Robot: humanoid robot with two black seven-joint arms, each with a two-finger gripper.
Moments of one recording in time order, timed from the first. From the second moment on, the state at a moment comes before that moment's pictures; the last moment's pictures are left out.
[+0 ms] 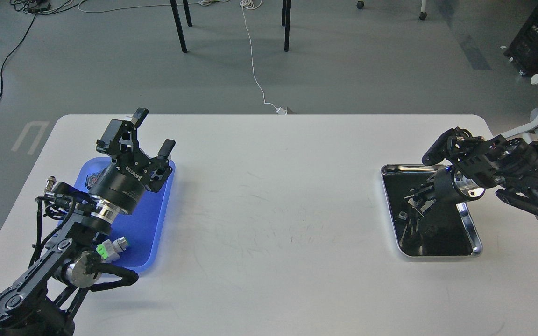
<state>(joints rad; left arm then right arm) -0.13 0.23 -1.22 -1.29 0.79 -0.28 -0.38 1.28 -0.43 -0.78 0.74 -1.46 0.14 0.49</state>
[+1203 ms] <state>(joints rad) -0.12 0.24 -1.22 -1.30 0.78 -0.28 -0.38 1.57 -0.02 -0.92 1.04 -1.09 -0.10 0.49</state>
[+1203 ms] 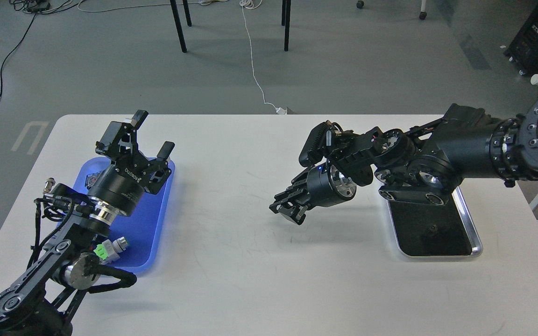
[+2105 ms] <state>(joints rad) -0.09 0.25 -1.22 -1.31 0.79 -0.28 -0.38 1.48 0.00 -1.01 1.01 -1.06 -0.21 0.49</state>
